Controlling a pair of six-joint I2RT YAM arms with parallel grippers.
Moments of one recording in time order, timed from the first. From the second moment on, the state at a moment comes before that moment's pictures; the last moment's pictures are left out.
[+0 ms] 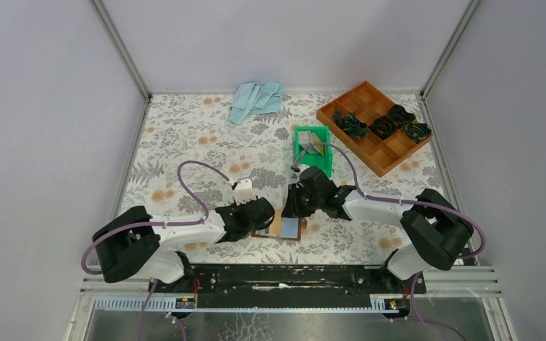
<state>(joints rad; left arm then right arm) -1.03 1.39 0.58 -0.25 -0.52 -1.08 0.82 1.52 0.72 -0.01 -0.24 0.68</state>
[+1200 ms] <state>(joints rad) -1.04 1.37 0.58 -0.36 -0.55 -1.09 0.93 1.62 0.76 -0.03 -0.20 0.65</state>
